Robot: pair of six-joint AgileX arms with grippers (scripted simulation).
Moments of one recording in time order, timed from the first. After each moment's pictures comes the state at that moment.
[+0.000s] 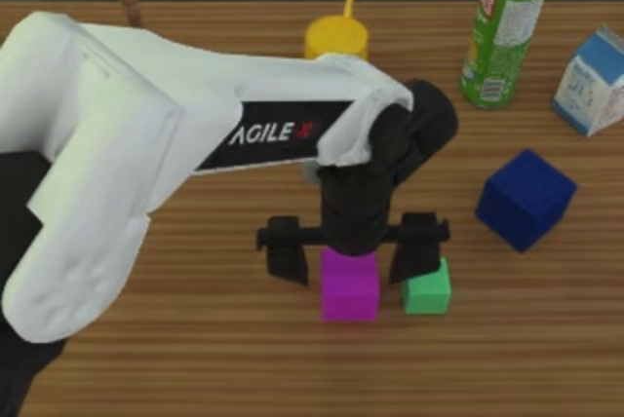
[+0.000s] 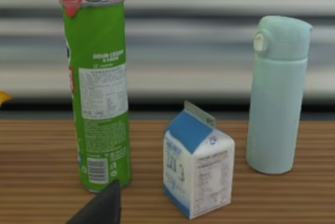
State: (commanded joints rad) left arm -0.81 2.27 1.64 -0.93 -0.01 -0.81; right arm 0.00 0.00 0.00 0.00 0.00 0.00
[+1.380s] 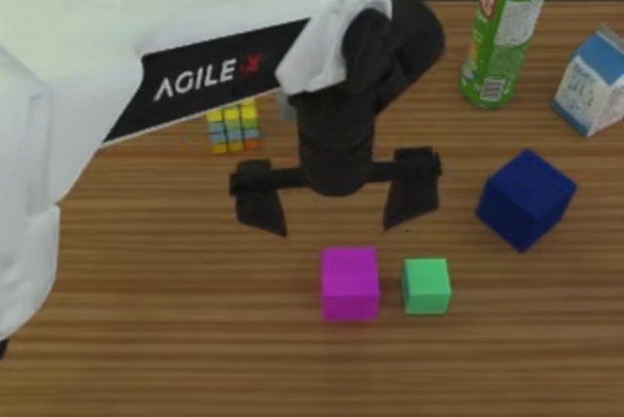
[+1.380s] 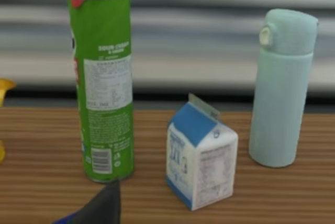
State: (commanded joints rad) left arm -0.76 2.13 1.74 -1.12 -0.01 -0.80; right arm 0.01 0.06 0.06 -0.04 0.00 -0.01
